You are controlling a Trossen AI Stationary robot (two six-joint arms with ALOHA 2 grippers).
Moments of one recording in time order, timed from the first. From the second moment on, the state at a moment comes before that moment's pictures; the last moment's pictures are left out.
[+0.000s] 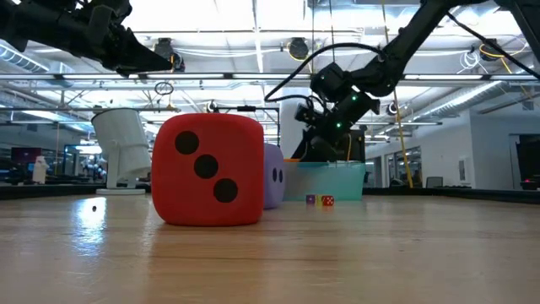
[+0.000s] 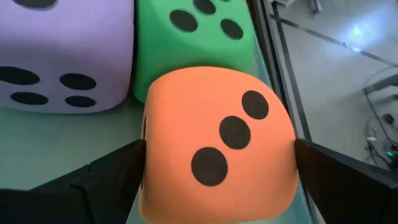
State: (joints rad) left arm 0.13 0.59 0.36 0.07 -0.17 0.13; right arm -0.59 1.82 1.03 0.14 -0.12 -0.65
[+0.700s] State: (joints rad) left arm 0.13 0.59 0.36 0.07 -0.17 0.13; right arm -0.54 1.78 1.03 0.11 -0.13 -0.75
